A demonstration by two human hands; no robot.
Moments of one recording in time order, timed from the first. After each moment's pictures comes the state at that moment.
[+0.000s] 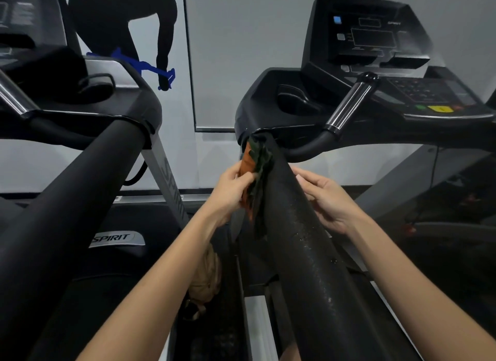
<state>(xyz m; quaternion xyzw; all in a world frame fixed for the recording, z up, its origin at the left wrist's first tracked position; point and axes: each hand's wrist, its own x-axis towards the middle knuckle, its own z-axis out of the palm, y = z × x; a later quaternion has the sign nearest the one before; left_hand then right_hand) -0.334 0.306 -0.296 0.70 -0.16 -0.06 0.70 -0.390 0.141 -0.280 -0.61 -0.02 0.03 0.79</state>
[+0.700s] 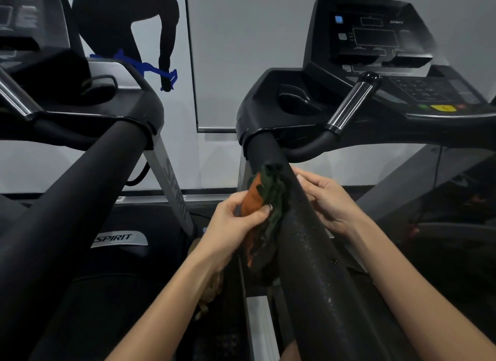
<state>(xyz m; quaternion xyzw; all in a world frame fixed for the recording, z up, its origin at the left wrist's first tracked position) -0.380 0.317 -0.327 0.63 -0.15 -0.08 0.76 -0.374 0.132 -0.294 -0.61 -0.01 0.03 0.79</state>
